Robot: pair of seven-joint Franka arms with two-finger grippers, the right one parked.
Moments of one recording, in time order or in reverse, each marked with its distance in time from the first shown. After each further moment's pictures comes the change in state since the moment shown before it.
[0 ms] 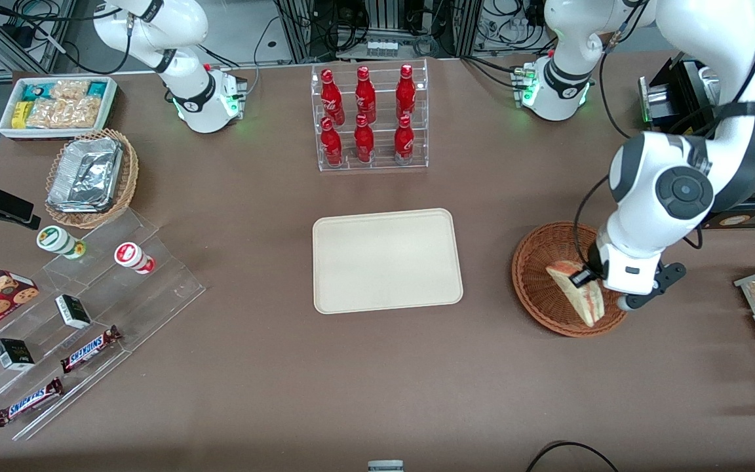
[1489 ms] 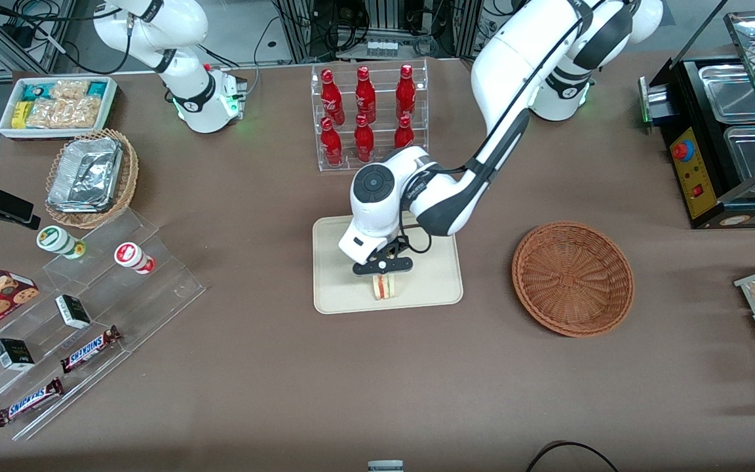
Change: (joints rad) arm -0.599 0.534 -0.015 0.422 0.107 0.074 -0.204
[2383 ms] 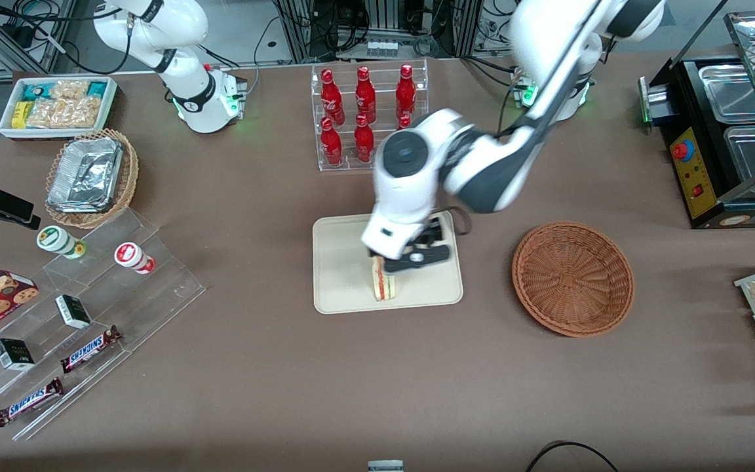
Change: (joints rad) arm 0.121 -0.251 0.016 0.043 -0.060 -0.268 -0.015
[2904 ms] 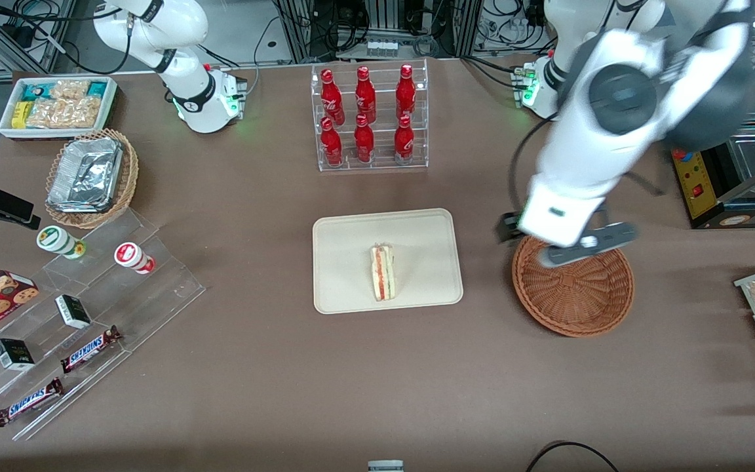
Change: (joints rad) arm 0.311 -0.285 0.005 -0.026 -0.069 -0.318 0.379
